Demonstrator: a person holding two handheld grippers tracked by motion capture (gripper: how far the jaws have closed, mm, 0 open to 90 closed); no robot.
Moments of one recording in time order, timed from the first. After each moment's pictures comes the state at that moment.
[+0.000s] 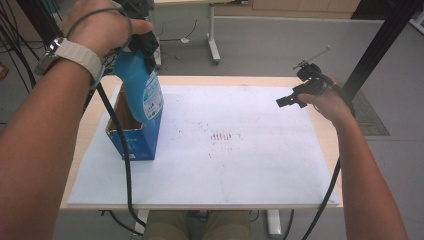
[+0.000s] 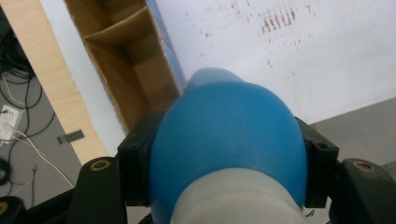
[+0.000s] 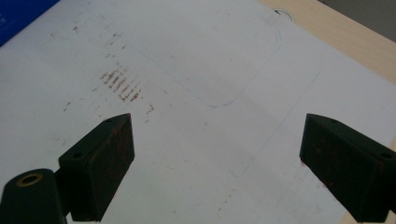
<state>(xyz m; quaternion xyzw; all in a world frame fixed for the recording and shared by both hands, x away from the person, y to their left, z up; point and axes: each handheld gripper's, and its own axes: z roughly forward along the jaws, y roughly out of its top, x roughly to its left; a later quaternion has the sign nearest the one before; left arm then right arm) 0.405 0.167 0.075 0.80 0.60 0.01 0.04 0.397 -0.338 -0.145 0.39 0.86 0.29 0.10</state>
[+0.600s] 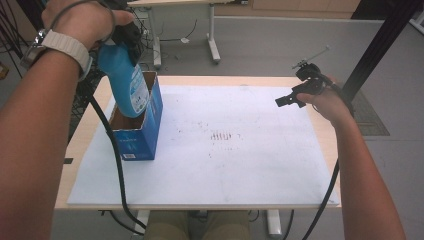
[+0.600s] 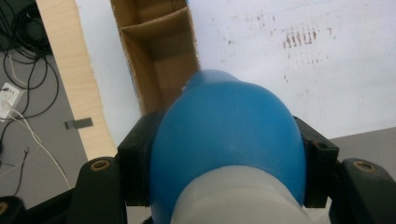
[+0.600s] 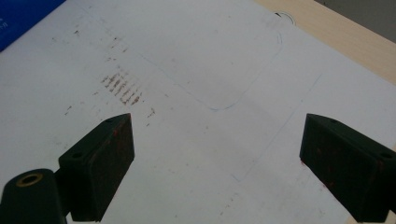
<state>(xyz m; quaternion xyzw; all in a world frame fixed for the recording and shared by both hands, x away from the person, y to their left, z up) 0.410 0.194 0.078 0.76 0.64 0.02 0.04 0.398 -0.337 -0.146 0.40 0.86 0.30 0.10</state>
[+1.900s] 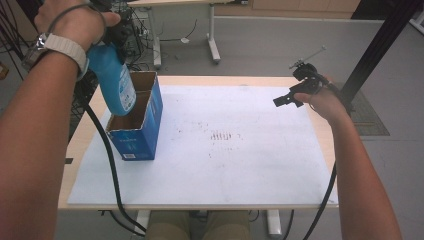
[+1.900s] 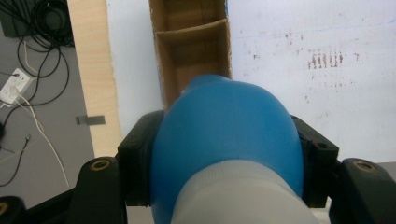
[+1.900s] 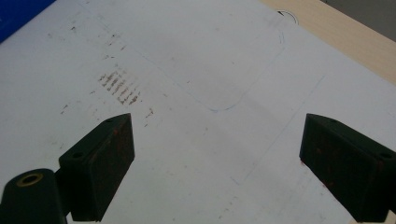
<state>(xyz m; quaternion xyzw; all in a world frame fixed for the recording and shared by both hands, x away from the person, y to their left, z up) 0.417 0.217 0.065 0.73 0.68 0.04 0.04 0.405 -0.330 -0.149 0.39 0.87 0.29 0.10</state>
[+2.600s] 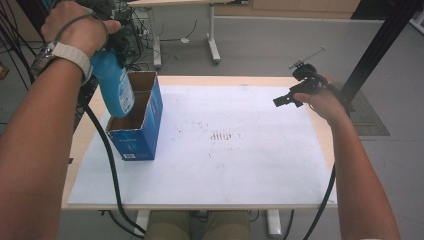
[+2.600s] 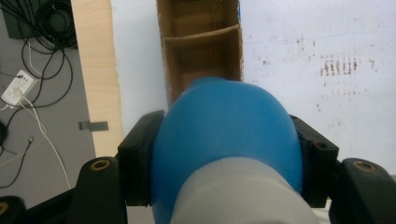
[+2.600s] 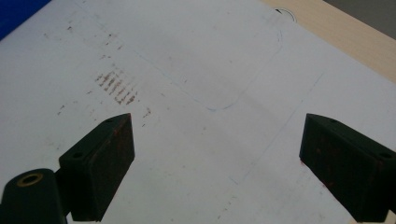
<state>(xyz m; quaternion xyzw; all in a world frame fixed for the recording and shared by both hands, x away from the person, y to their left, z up) 0.425 0.222 0.045 0.73 0.68 0.05 0.04 0.407 -0.330 -0.151 0.40 0.87 0.29 0.10</state>
